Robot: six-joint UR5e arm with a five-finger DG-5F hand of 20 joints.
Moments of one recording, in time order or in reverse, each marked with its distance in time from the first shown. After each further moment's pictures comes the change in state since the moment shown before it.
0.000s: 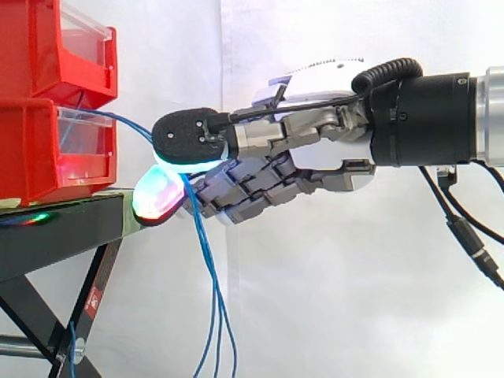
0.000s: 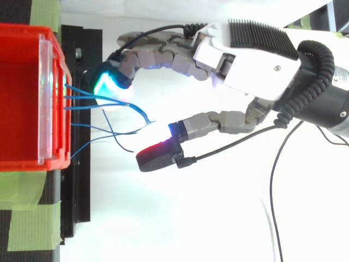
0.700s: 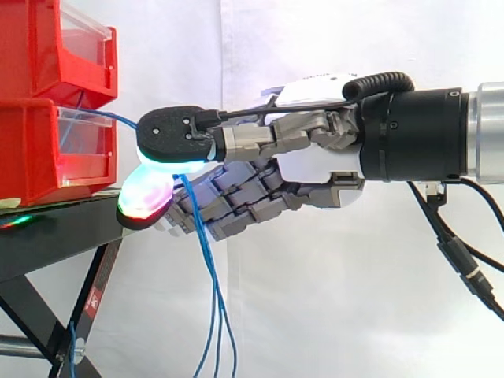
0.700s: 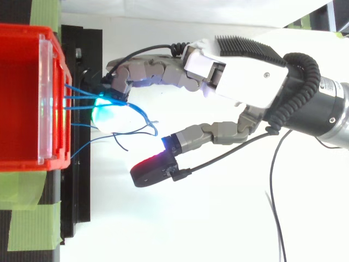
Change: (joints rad) arm 0.008 -0.027 0.000 0.042 -0.007 0.145
